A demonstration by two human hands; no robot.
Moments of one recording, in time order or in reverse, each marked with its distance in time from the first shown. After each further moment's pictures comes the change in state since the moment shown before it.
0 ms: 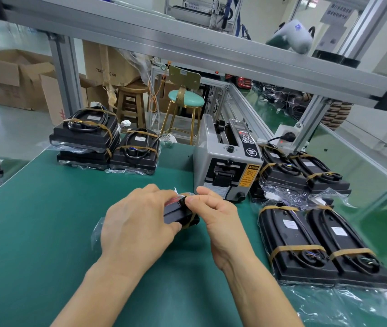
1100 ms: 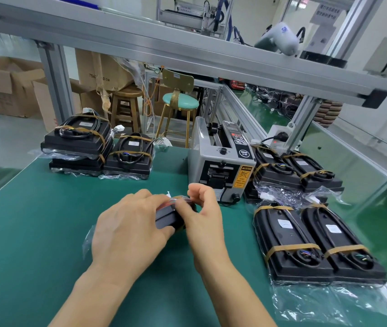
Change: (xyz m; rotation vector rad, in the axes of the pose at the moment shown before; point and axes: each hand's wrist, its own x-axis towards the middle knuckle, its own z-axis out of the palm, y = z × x) left_hand -0.001 0.001 -0.001 -0.025 0.031 0.036; right_hand 0.001 0.013 0.018 -0.145 0.099 -0.126
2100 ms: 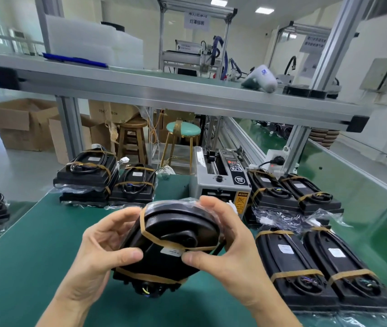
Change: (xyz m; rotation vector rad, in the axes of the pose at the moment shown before) left_hand 0.007 -0.054 0.005 -1.532 -0.032 0.084; right_hand -0.014 -0.034 -0.066 -0.024 -0.318 -0.440
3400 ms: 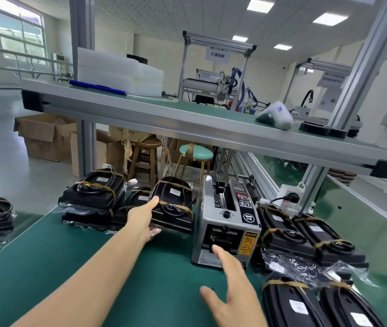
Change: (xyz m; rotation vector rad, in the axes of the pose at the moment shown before) left_hand 0.167 -0.069 0.008 -0.048 0.684 -0.684; right_hand 0.018 0.044 -0.020 -0.616 -0.082 0.241
